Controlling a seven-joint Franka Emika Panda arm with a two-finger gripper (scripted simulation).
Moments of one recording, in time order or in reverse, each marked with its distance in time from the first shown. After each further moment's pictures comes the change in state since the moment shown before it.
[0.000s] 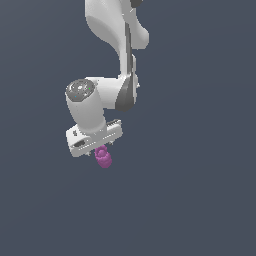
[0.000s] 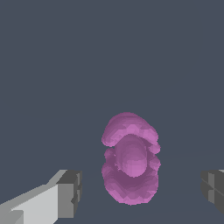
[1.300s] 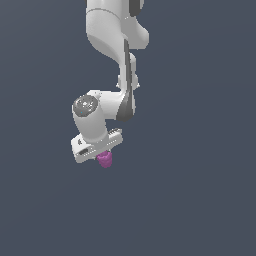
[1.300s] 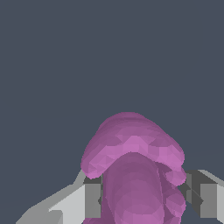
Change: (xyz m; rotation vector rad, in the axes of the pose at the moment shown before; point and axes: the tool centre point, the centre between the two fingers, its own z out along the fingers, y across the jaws) arm 0.000 0.001 0.050 0.000 0.001 -0.003
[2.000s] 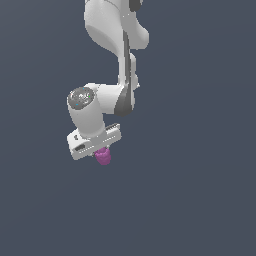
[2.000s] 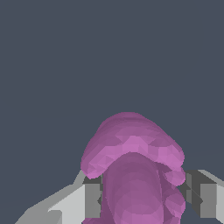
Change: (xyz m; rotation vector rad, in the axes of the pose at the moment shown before) arm -0.004 0.003 -0.025 0.001 -0.001 0.000
